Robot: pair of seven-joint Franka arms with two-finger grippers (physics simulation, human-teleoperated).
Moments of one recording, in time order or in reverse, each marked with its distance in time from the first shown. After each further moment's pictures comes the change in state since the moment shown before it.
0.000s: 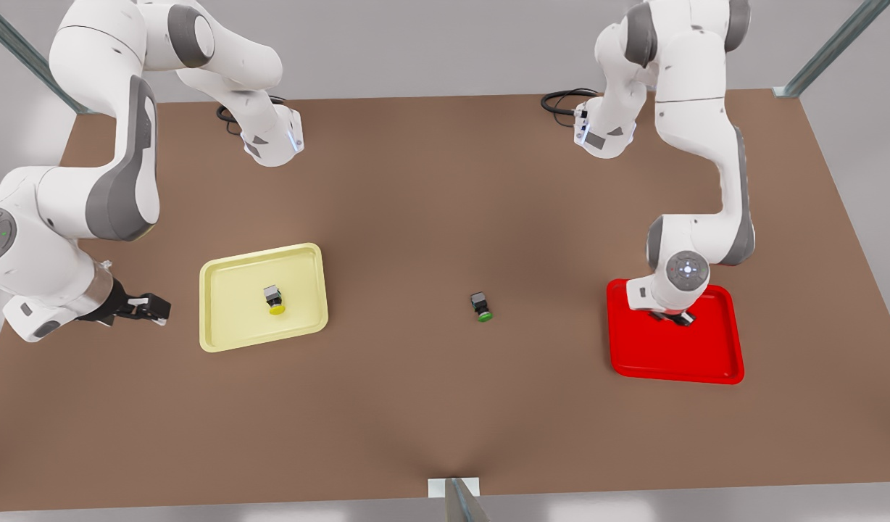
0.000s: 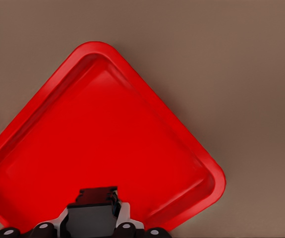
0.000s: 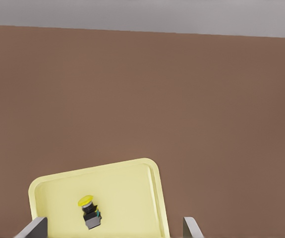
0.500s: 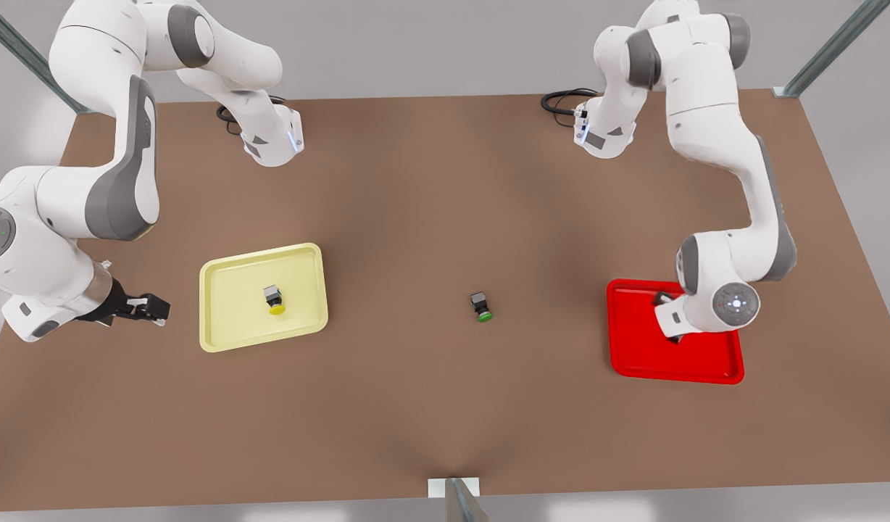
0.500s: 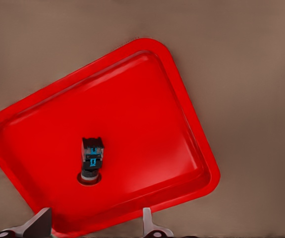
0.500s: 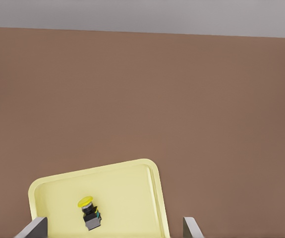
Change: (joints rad) left arm 0.062 0.074 0.002 0.404 -0.134 -0.471 -0.269; right arm 0.000 0.000 0.000 0.002 0.000 0.000 0.006
